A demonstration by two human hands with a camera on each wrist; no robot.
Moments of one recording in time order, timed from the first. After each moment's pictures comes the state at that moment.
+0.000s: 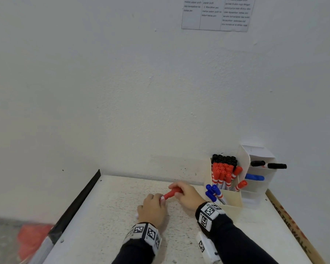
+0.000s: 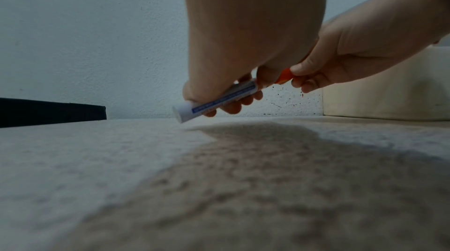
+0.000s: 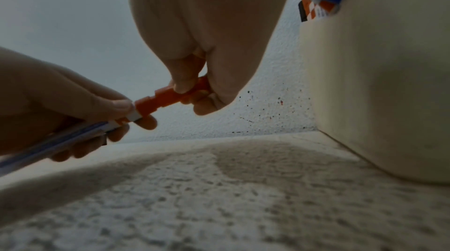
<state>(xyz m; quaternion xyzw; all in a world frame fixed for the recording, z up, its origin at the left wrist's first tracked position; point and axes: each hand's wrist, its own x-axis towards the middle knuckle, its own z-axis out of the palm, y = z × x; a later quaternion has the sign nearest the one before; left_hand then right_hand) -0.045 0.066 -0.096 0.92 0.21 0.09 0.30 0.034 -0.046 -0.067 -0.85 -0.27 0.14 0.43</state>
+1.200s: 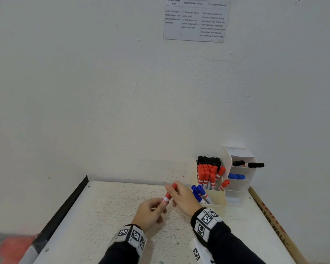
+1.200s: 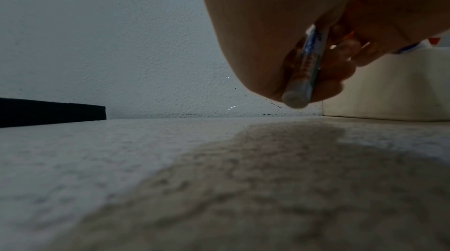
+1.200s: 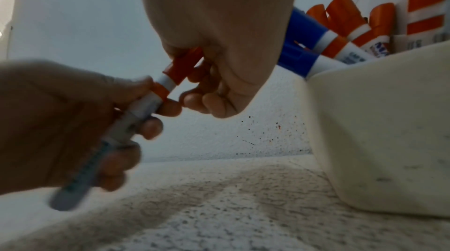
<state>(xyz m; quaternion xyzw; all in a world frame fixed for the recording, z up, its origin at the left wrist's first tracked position) -0.054 0.059 -0.085 0.79 0.03 0.09 0.61 0.014 -0.071 -0.045 -0.81 -0.24 0.11 0.52</state>
